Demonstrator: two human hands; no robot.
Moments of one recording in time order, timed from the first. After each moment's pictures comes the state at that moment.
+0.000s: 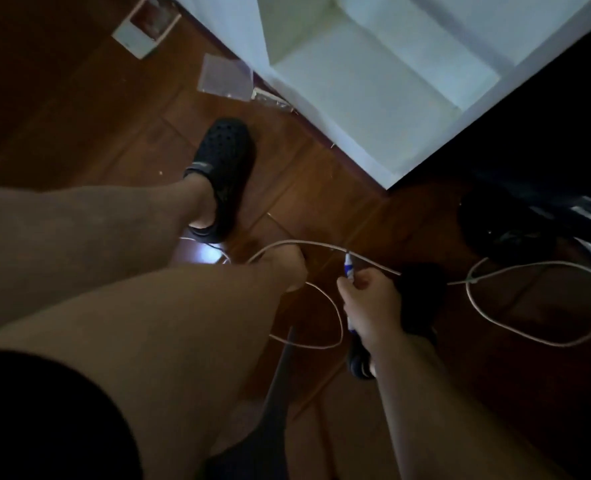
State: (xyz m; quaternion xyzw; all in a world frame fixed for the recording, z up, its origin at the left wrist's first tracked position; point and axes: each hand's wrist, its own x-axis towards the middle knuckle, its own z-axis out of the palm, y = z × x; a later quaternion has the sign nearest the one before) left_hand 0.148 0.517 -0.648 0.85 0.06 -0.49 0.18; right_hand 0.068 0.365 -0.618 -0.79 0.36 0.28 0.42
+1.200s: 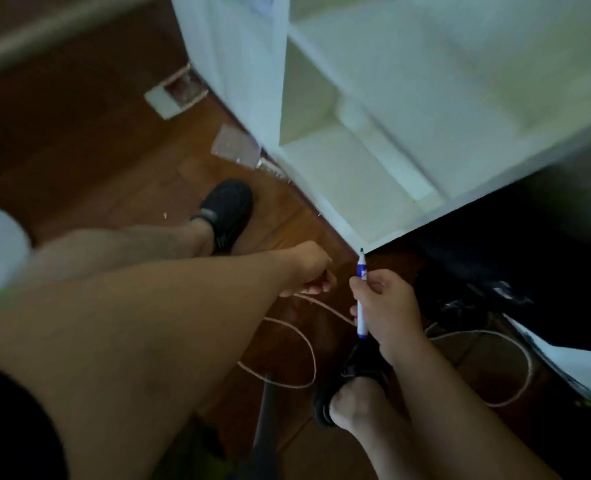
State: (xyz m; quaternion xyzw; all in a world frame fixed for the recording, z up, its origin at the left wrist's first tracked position) left_hand 0.224 0.498 -0.529 0.66 0.20 -0.51 0.51; right_hand 0.138 0.356 -0.480 -0.81 0.31 0.18 0.46
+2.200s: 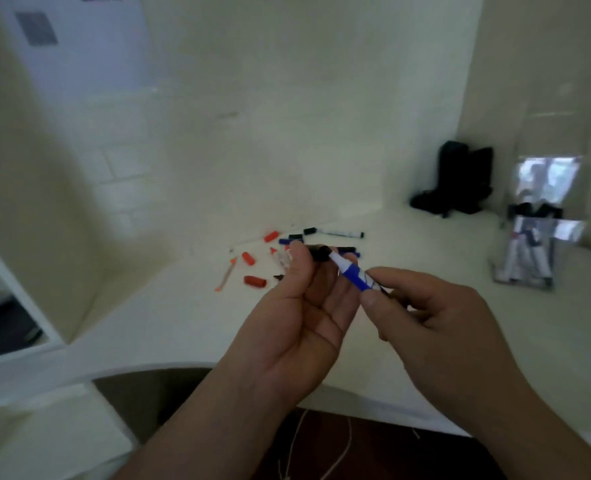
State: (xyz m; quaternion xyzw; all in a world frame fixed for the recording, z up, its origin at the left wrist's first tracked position) left_hand -0.109 0.231 0.035 0.27 -0.14 -0.60 0.74; right_hand -0.252 0.189 0.013 -0.74 0.33 -0.47 0.36
